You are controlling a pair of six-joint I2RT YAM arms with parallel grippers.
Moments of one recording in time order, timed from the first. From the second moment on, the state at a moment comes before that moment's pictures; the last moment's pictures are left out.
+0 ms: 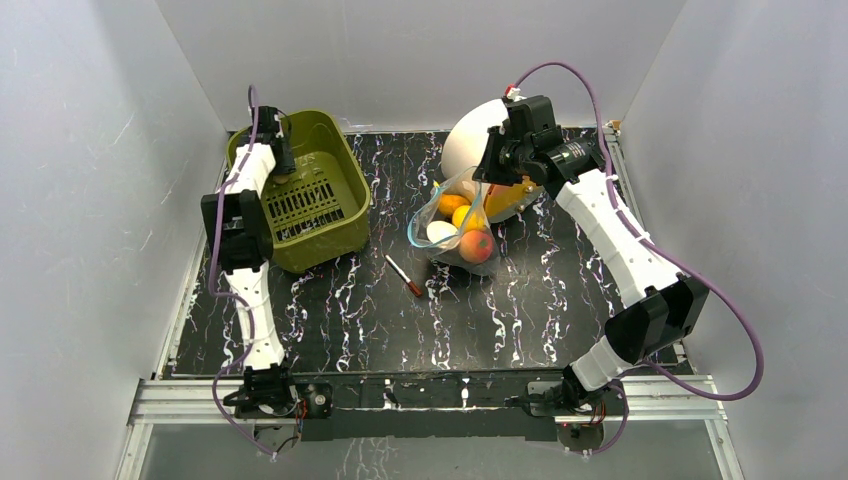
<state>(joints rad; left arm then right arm) 0.09 2.36 2.05 -0.60 -0.22 -0.10 0.41 1.56 1.71 -0.83 -0.10 0.47</state>
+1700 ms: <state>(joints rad) -0.40 1.55 1.49 -0.42 0.43 -0.39 0.41 1.52 1.60 -0.74 -0.18 0.61</state>
